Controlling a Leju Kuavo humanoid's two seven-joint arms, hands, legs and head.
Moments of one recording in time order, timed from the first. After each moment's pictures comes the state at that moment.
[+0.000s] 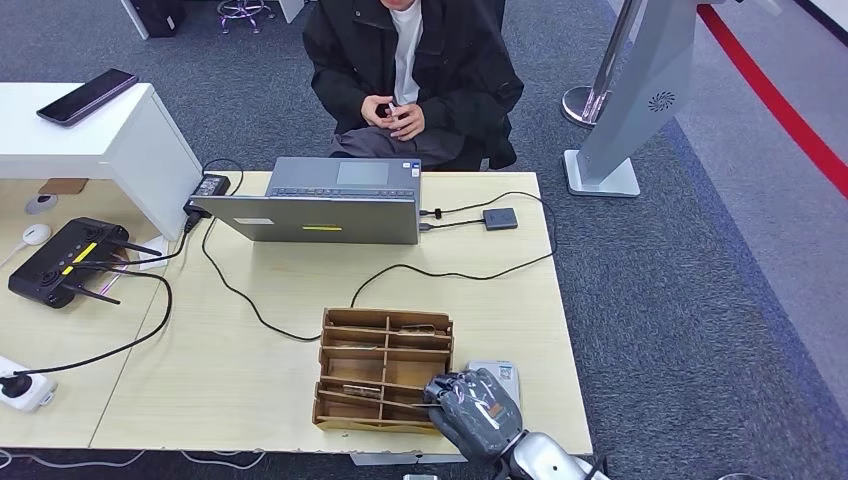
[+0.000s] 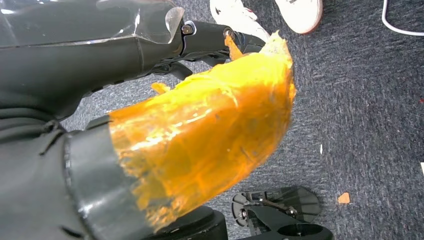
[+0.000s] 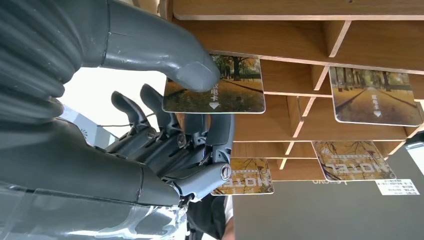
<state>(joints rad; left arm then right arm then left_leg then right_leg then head) -0.08 -0.12 -0.95 -0.12 0.67 0.55 -0.16 -0.07 -0.22 0.85 -1.53 1.09 -0.23 0.02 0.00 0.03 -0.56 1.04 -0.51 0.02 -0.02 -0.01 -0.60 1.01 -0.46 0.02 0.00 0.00</state>
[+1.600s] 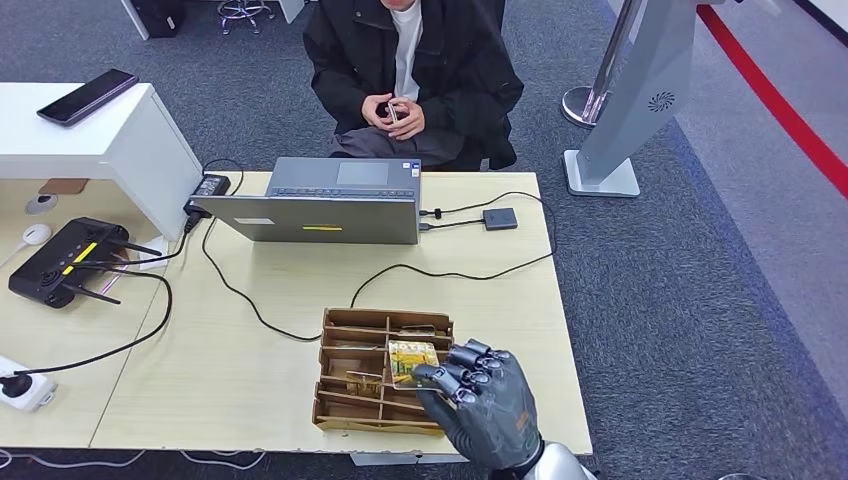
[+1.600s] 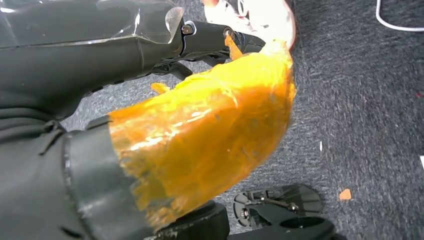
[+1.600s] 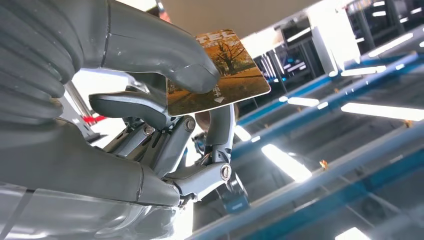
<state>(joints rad) -0.08 -0.13 -0.99 -0.12 0.67 0.56 -0.15 -0.01 -0.12 0.76 -1.76 1.20 -0.65 -0.15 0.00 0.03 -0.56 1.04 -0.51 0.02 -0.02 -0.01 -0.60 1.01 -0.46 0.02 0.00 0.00</state>
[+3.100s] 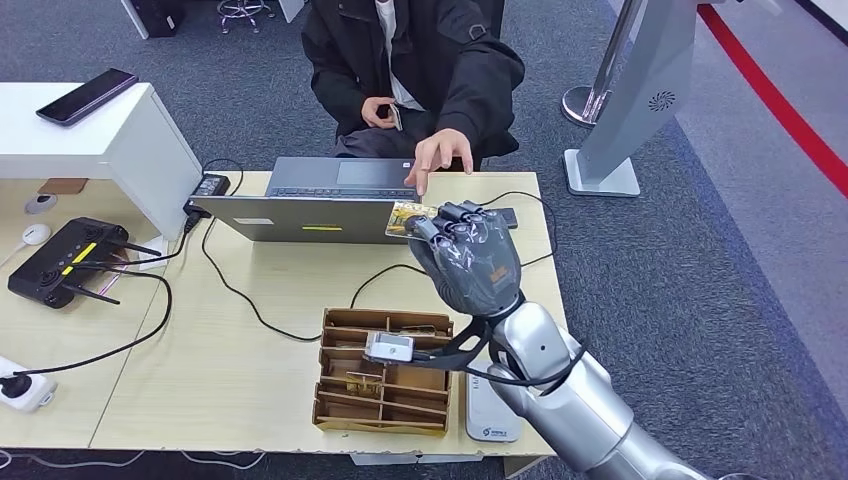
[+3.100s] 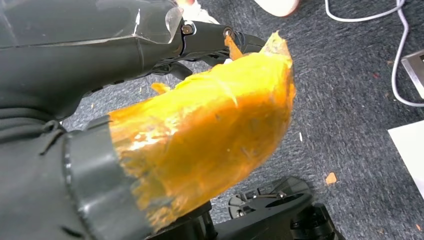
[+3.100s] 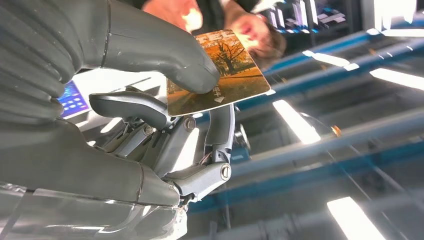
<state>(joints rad) -0.11 -0.12 -1.10 -0.12 0.61 0.52 -0.14 -0.46 -0.02 0.69 -1.48 1.27 -0.52 -0.01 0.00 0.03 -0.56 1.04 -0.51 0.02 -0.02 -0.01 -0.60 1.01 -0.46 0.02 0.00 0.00</state>
